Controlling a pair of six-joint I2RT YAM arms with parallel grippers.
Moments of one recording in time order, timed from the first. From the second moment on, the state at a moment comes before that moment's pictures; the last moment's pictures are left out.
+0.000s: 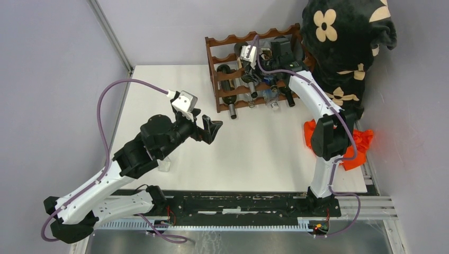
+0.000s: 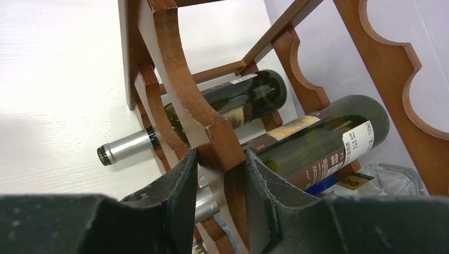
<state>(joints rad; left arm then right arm) -0.94 0.84 1.06 -0.37 -0.28 -0.18 0.33 1.97 1.87 -0.44 -0.70 -0.82</state>
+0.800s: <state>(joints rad) -0.94 0.73 1.13 -0.44 -0.17 -0.28 0.35 1.19 1.35 -0.41 -0.86 -0.66</state>
